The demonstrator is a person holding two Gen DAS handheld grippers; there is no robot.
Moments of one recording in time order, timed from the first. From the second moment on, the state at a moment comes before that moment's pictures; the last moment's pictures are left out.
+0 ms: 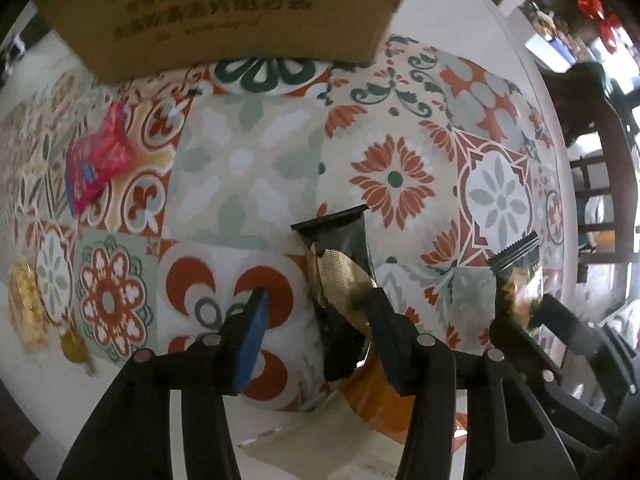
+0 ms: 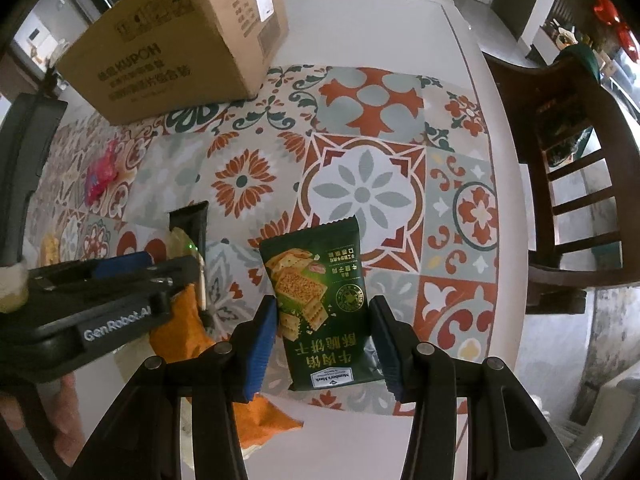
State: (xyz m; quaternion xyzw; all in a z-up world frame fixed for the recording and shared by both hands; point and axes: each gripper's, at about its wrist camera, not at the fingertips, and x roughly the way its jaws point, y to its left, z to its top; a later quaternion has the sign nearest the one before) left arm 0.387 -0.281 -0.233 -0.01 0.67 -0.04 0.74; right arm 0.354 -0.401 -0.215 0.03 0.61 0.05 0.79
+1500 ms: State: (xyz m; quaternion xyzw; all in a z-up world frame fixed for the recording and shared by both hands) left arm 0.391 -0.230 -0.150 -0.06 0.58 -0.12 0.81; right arm 0.352 -0.376 -0.158 0.05 0.55 0.07 0.83
